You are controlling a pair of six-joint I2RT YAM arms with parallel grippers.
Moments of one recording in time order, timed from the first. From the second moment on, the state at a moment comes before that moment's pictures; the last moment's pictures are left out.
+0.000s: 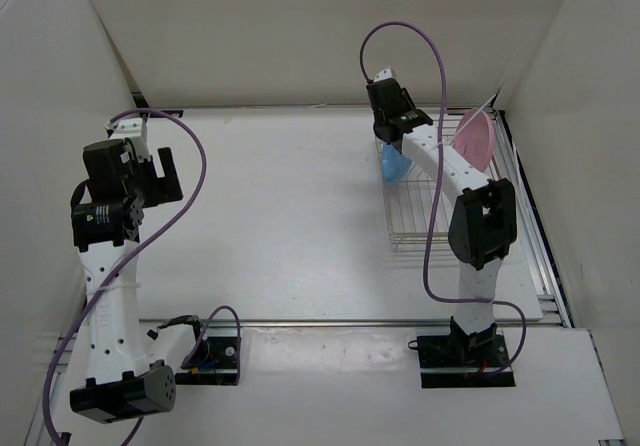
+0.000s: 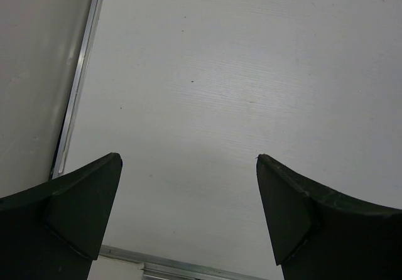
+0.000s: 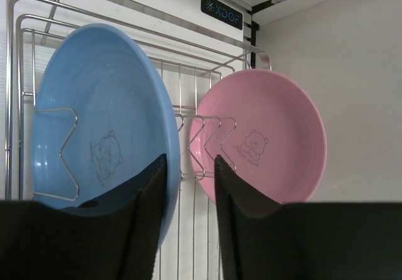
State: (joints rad) left arm 0.17 0.99 1.33 -0.92 -0.02 0.02; right arm 0.46 1.98 1.81 -0.52 0.74 -0.33
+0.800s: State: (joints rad) left arm 0.17 0.98 1.30 -0.91 -0.02 0.03; right arm 0.49 2.03 1.81 -0.48 0.88 -0.47
